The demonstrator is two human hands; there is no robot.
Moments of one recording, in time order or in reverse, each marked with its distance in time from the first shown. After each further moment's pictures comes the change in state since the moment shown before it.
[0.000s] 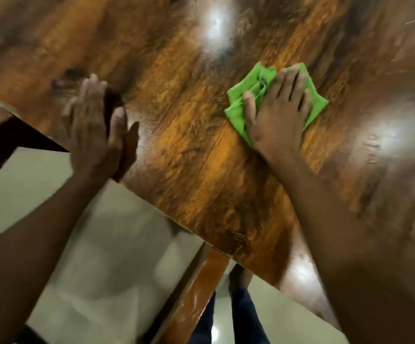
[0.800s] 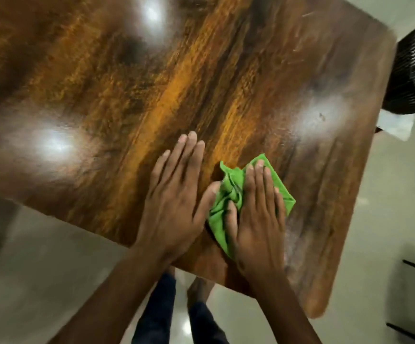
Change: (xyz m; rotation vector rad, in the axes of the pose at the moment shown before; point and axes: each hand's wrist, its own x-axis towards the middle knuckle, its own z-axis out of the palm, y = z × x) left_hand -0.116 0.222 0.053 -0.153 -0.387 0.359; right_hand -0.191 0.139 -0.030 0.016 -0.091 -0.040
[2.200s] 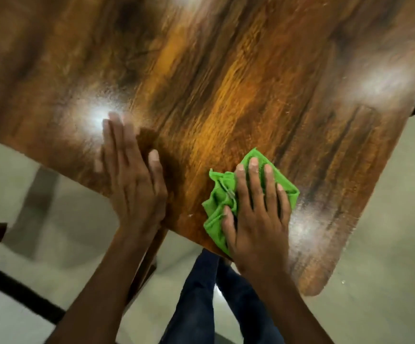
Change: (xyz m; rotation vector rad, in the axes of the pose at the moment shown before) left_hand -0.031 0.002 0.009 0.203 0.295 -0.500; right_hand -0.042 0.041 -0.005 -0.028 -0.138 -0.147
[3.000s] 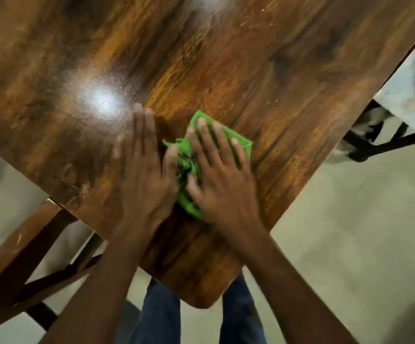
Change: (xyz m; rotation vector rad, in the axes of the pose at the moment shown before) left_hand -0.026 0.169 0.041 0.029 -0.186 -0.029; right_hand 0.106 0.118 -0.036 0.051 0.005 -0.410
